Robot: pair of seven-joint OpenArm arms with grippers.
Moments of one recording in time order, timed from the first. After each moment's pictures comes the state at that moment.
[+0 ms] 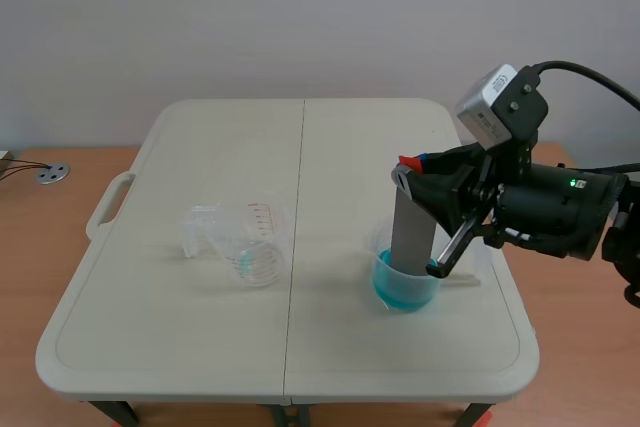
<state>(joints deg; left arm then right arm) 66.9 -36.4 1.9 93.3 -3.7 -5.2 0.6 -4.8 24.4 -7.9 87.3 2.6 41.9 9.7</state>
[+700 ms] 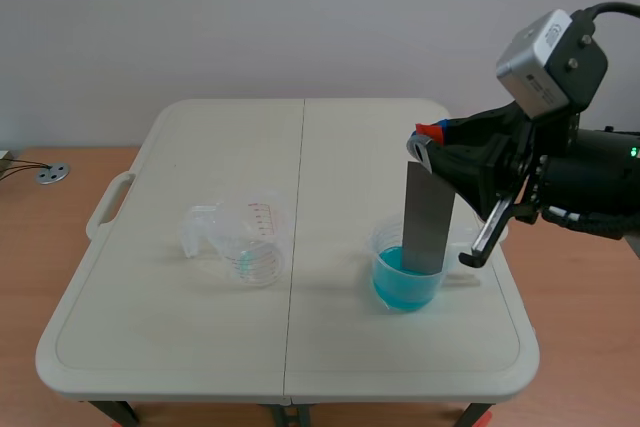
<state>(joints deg) 66.9 -36.4 1.9 93.3 -3.7 -5.2 0.6 -9.9 26.8 -1.5 98.7 2.4 45.5 9.8</state>
